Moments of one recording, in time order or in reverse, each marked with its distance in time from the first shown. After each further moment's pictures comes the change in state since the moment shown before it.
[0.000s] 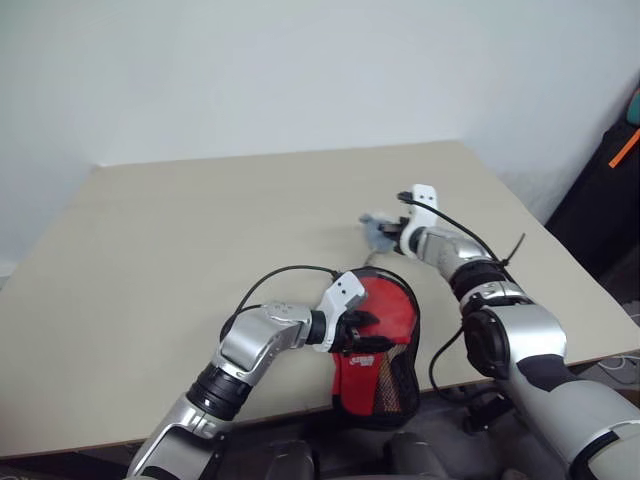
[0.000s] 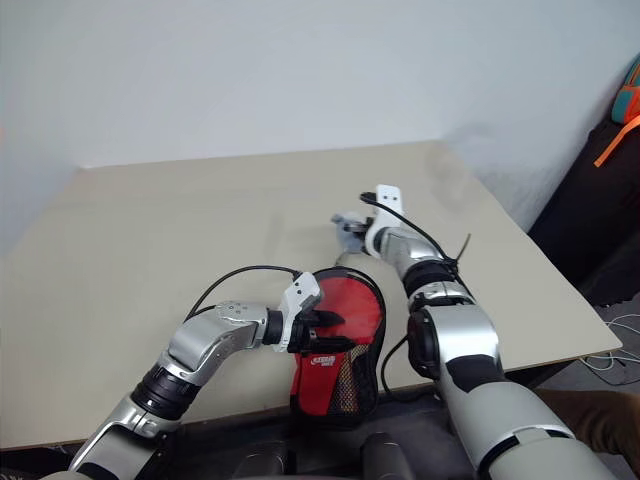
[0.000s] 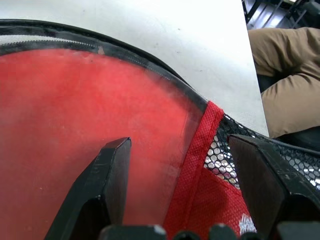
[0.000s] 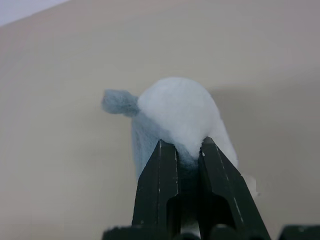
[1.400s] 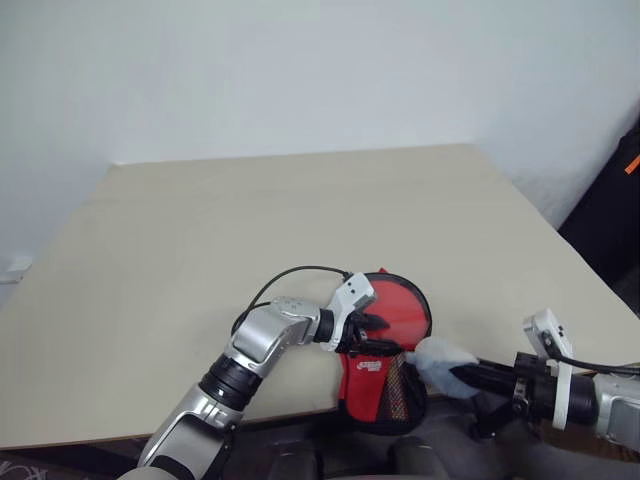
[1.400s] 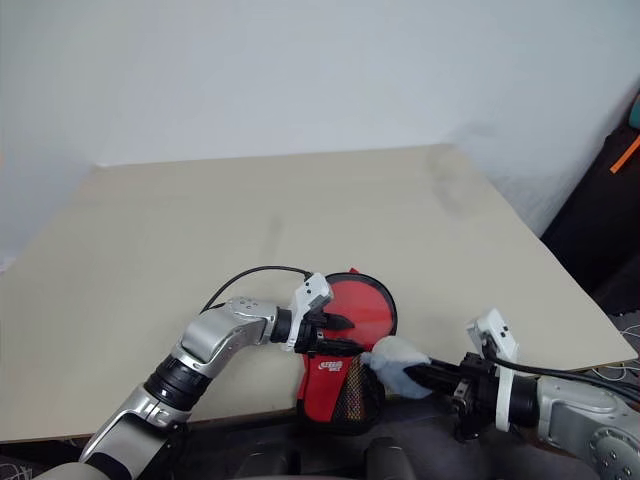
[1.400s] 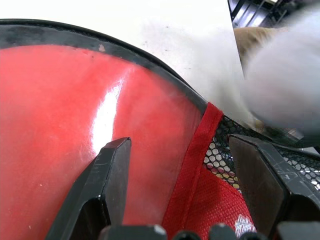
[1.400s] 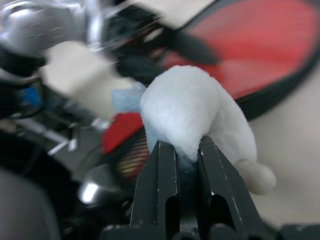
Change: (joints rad) left arm -0.052 -0.033 -0.030 0.078 0.011 -0.007 -0.083; right arm 1.412 -0.560 -0.196 -1.903 0.772 0.733 0.473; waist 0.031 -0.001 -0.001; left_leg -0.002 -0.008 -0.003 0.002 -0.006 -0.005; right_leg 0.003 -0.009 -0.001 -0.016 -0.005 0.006
